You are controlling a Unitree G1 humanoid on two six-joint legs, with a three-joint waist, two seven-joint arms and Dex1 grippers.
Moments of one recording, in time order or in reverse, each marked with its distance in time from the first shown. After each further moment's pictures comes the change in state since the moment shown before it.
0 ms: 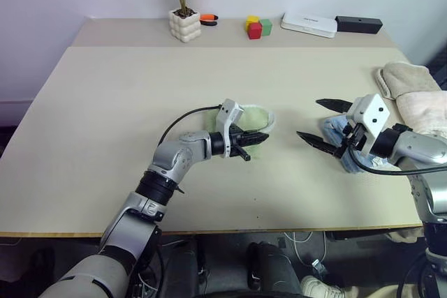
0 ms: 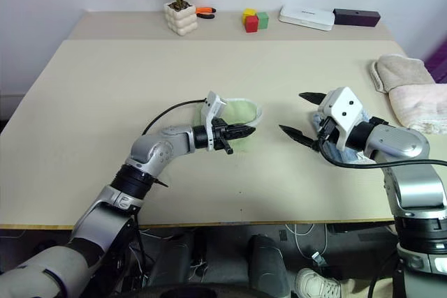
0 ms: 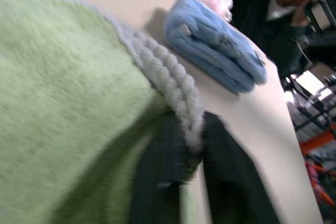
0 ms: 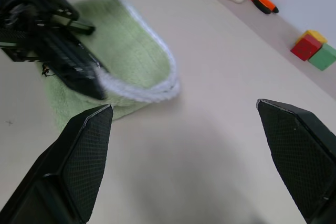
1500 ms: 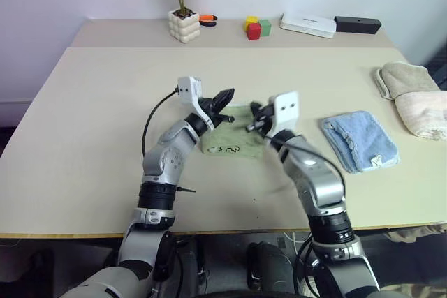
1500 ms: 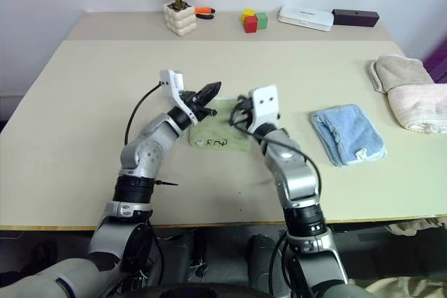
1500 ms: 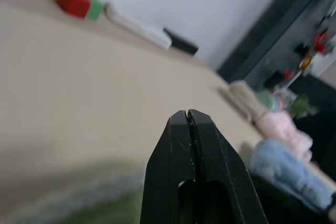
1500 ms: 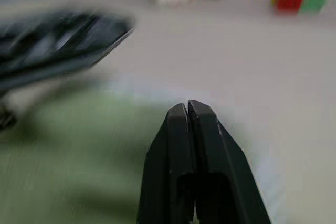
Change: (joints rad) left arm 0.117 -0.178 0.346 -0.068 0.093 -0.208 0.300; right arm -0.132 0.727 0.334 0.183 -0.199 0.196 -0.721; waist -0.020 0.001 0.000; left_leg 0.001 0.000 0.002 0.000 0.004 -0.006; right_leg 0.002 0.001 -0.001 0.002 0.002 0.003
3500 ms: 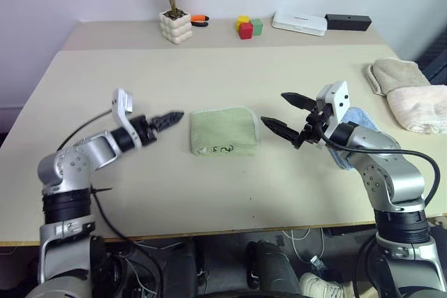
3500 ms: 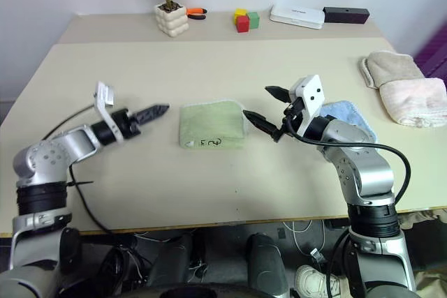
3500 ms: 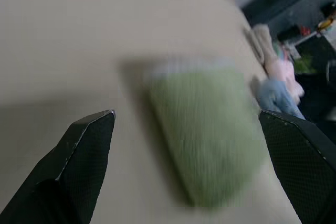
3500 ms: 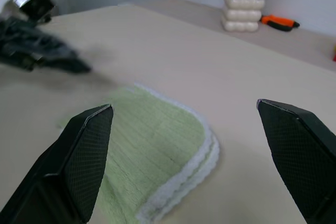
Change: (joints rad) left arm 0.119 0.502 0.274 -0.148 -0.422 0.746 -0.128; right arm -0.014 -0.481 -0.225 -0.215 0.350 0.041 0.629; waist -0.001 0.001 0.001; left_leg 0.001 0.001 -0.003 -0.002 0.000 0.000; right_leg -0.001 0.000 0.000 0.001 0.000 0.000
